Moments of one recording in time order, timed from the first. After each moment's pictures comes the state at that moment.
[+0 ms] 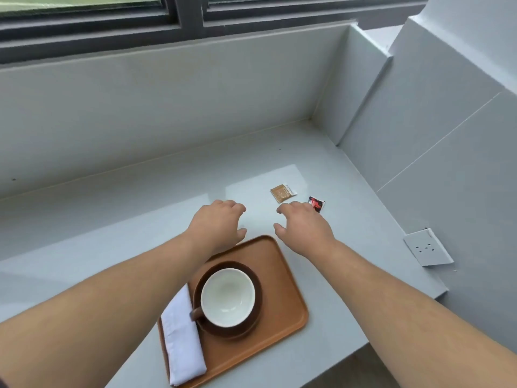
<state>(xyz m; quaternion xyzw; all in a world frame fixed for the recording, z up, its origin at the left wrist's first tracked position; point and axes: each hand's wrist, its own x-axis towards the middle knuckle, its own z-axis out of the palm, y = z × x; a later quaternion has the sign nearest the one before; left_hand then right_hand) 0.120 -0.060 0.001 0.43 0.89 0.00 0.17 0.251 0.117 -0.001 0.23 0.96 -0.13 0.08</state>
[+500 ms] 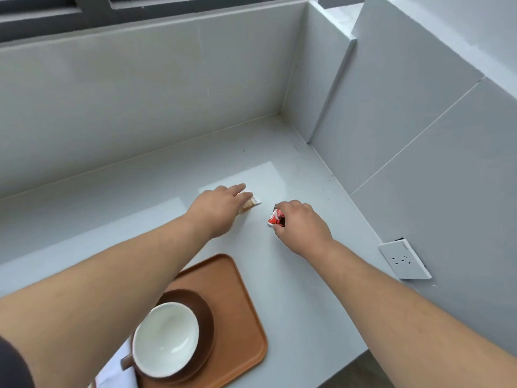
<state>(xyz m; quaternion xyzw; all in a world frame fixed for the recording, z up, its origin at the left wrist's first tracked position) 0.099 0.078 -0.033 0.51 0.85 -0.04 0.14 0.265 0.229 -0.034 0.27 0.94 -0.16 0.09</state>
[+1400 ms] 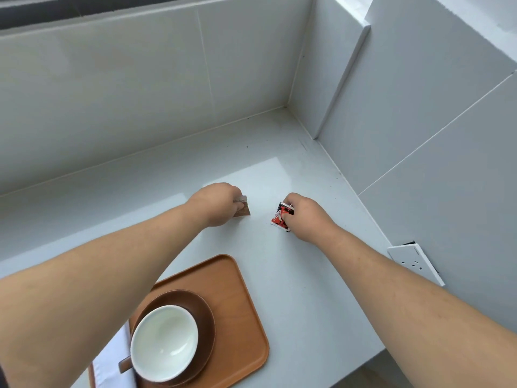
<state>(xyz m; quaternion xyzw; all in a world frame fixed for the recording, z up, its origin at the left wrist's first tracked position) 0.077 0.090 -0.032 0.39 0.87 0.04 0.29 0.245 0.257 -0.039 0.34 0.87 -0.33 0.13</state>
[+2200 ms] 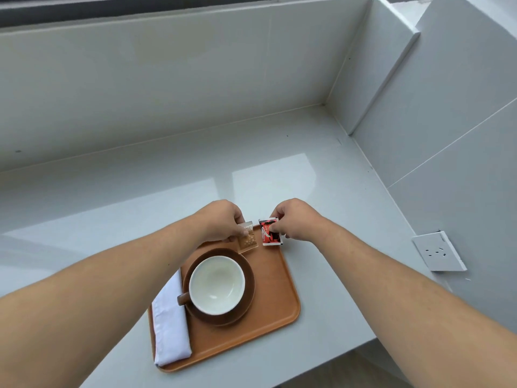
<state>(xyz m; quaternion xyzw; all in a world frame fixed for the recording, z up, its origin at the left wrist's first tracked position) 0.120 -0.046 -0.030 0.27 0.86 0.16 0.41 0.232 0.138 -0.014 0.26 0.86 -0.38 0.22</state>
